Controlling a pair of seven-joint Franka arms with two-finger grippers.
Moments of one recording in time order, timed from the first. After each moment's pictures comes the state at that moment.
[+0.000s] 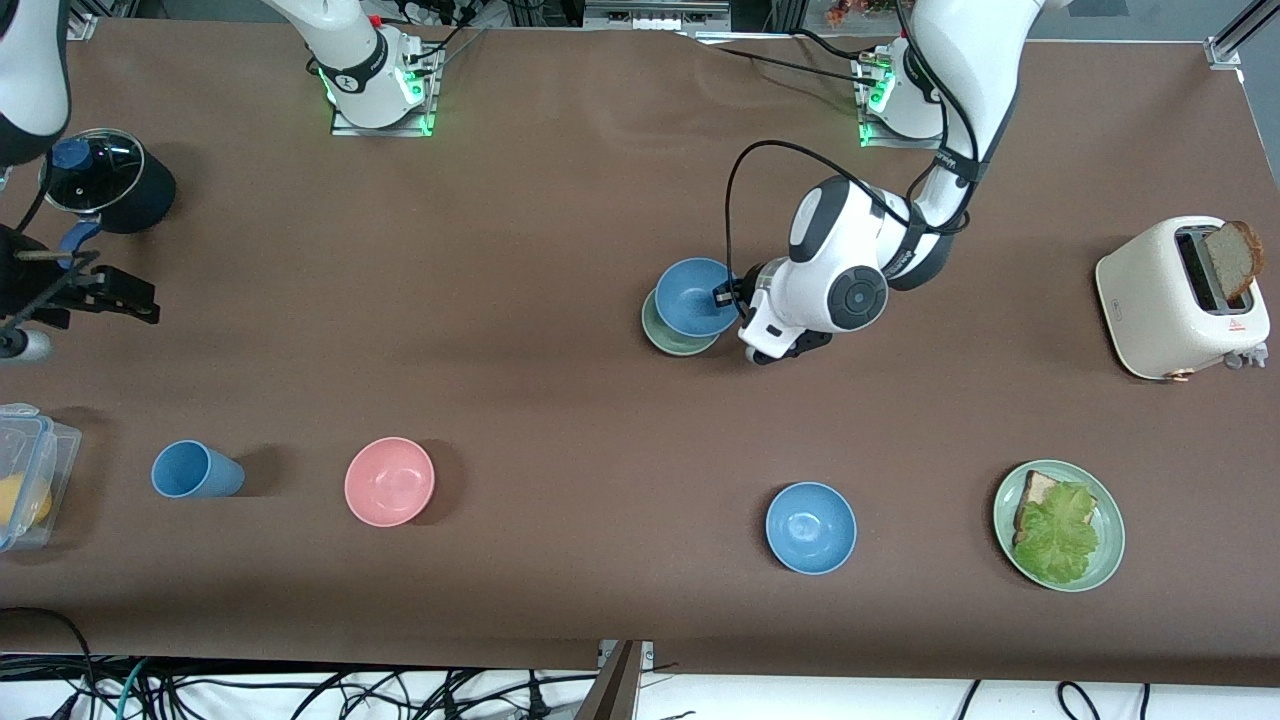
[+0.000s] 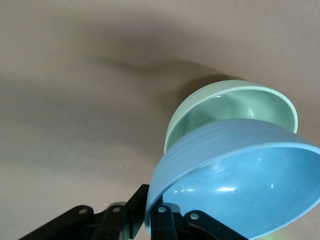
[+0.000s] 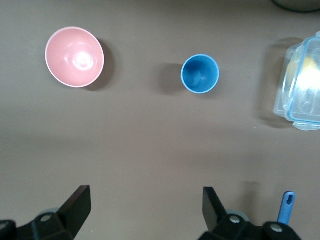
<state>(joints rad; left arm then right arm) -0.45 0.49 -0.08 -1.85 -0.49 2.02 -0.60 0.17 0.21 -0.25 -1.43 -0.01 1.62 -0.17</state>
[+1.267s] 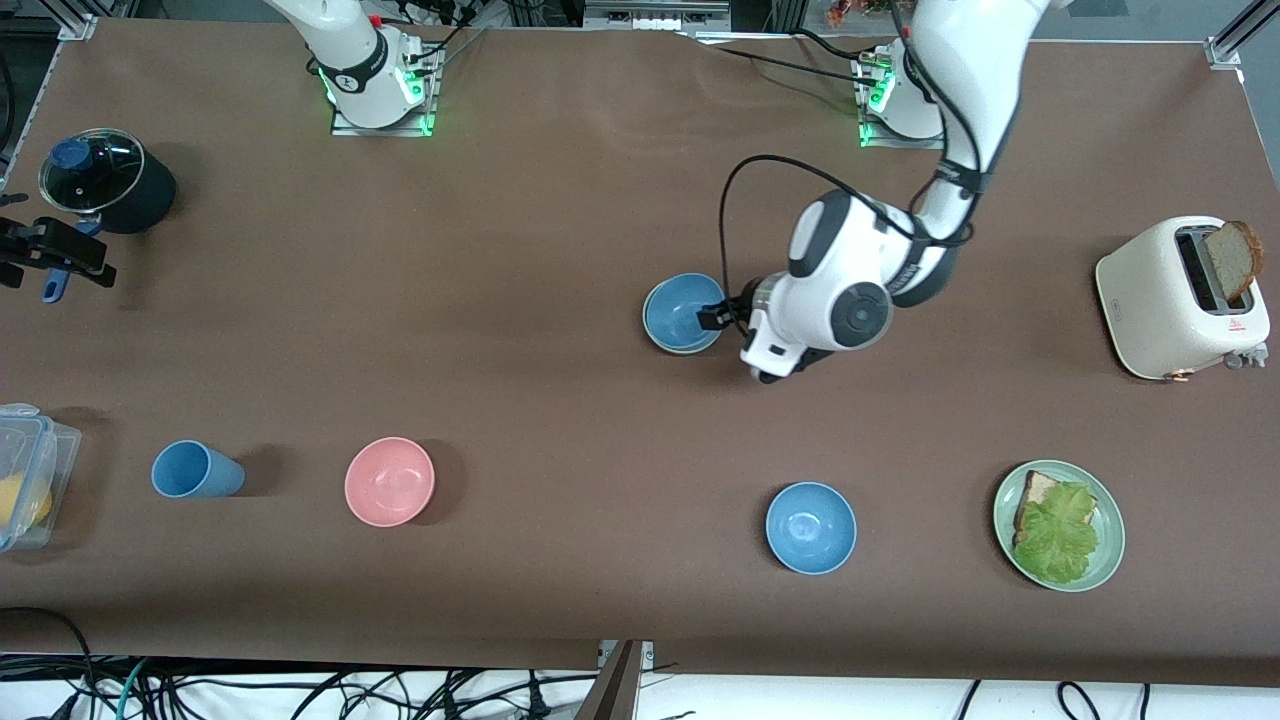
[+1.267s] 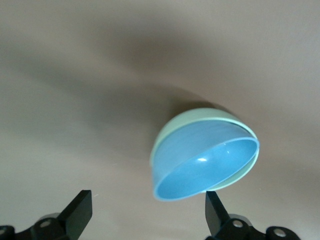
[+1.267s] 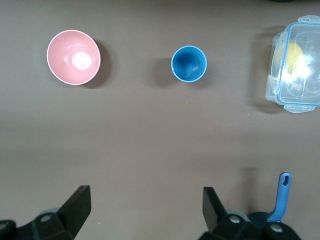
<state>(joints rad) -0.42 0.51 -0.03 -1.68 -0.46 1.85 -0.71 0.12 0.13 -0.22 -1.47 -0.01 1.59 -0.14</state>
